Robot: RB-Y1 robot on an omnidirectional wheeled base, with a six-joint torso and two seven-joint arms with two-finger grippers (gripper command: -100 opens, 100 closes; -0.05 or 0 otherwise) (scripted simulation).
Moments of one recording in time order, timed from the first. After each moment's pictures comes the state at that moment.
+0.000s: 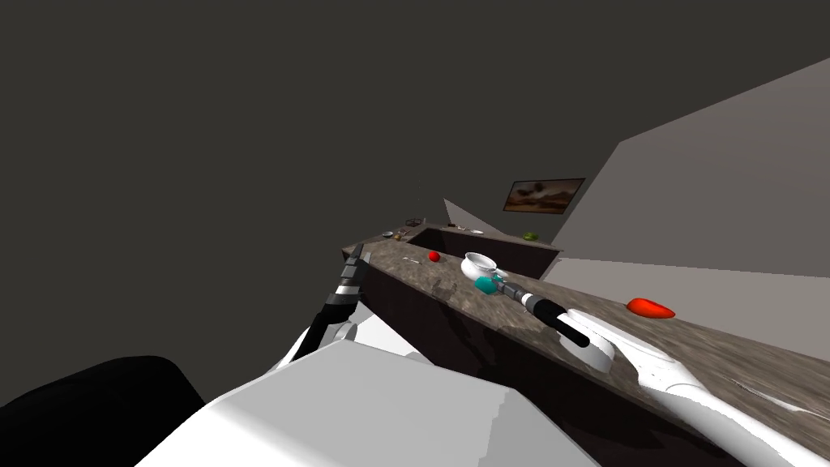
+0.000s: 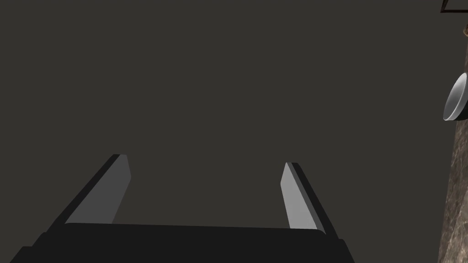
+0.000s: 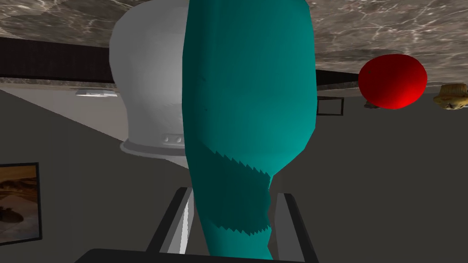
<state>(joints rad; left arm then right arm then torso) 0.54 0.02 -0.04 -2.33 0.02 -0.35 -0.13 -0.06 -1.14 0.36 -1.37 0.28 -0.15 0.10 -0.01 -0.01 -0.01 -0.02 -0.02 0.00</state>
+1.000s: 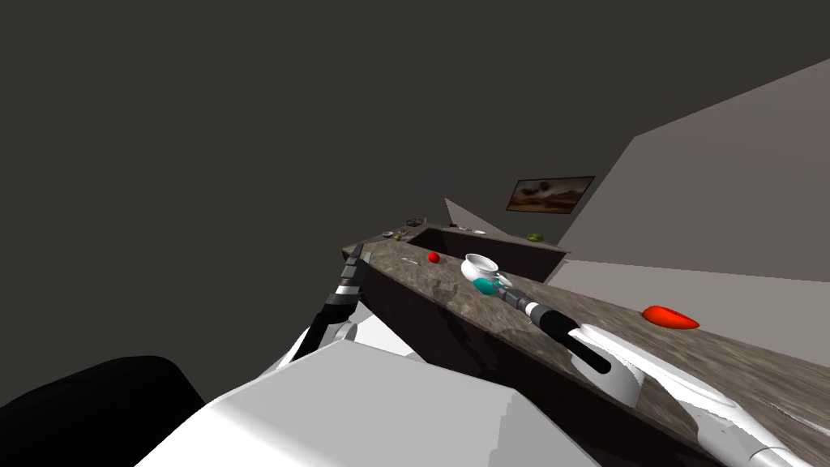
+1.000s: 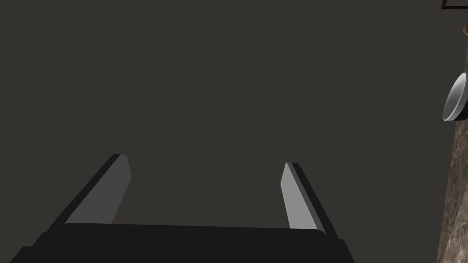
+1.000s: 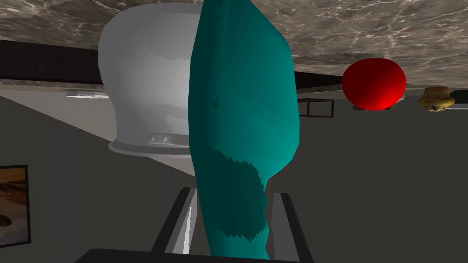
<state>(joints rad) 0.54 0.02 -0.04 -2.33 0.02 -0.35 -0.13 0.17 -1.16 0.24 -1.65 0.29 -0.03 0.12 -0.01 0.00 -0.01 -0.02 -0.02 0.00</state>
